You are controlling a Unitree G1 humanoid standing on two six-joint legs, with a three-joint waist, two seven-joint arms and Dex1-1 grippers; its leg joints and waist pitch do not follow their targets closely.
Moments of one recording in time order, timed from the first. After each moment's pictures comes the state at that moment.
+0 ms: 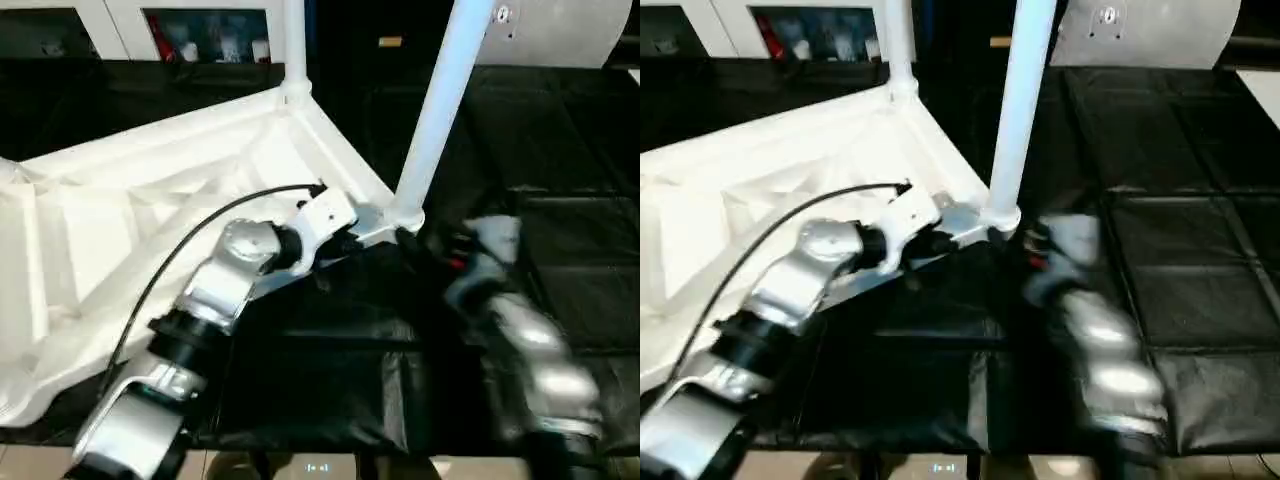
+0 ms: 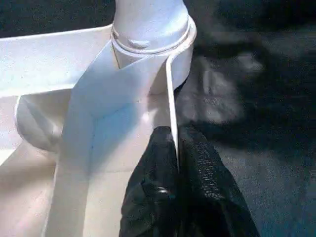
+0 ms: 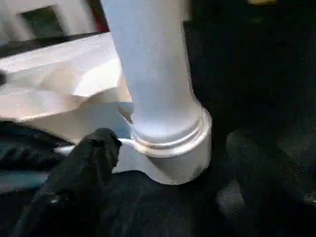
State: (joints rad) left arm -0.67 0.25 -0.30 0.38 0.08 0.28 -0.90; right arm -0.18 -0.25 -0.17 -0.04 0.30 0.31 0.62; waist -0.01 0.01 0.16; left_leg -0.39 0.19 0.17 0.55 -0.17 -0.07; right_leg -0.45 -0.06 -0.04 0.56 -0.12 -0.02
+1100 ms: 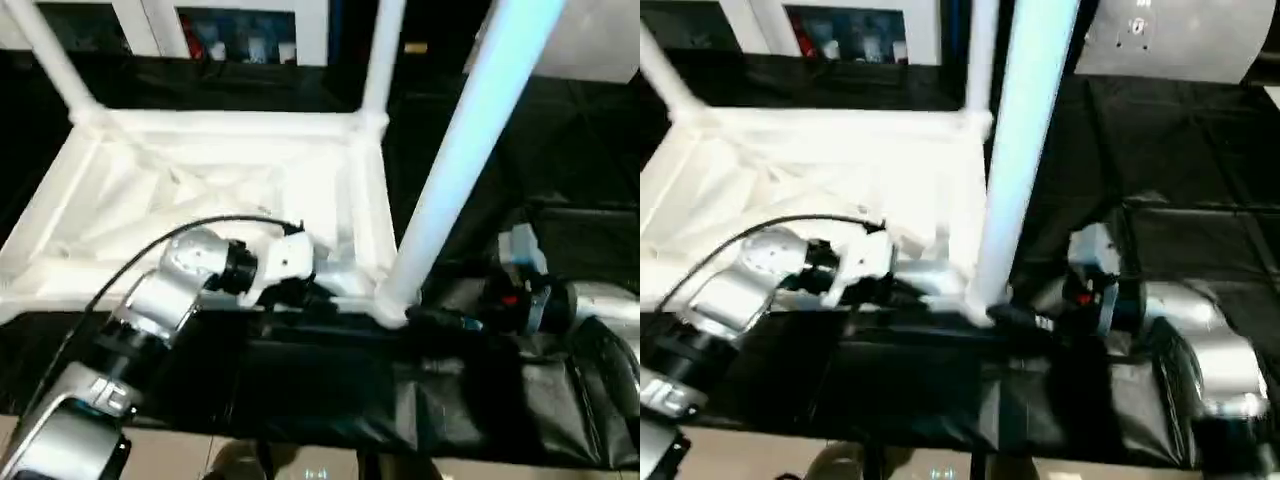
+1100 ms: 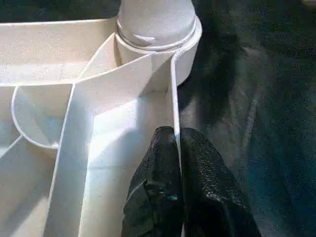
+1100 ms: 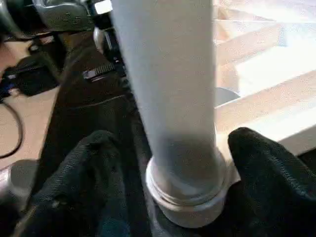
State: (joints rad) left arm -0.60 0.46 -0.37 0.32 -0.03 0.07 -1.35; right arm -0.28 -0.61 0.02 0.06 0.43 0.32 1.31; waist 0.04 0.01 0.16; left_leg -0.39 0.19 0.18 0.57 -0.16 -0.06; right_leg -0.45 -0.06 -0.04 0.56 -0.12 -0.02
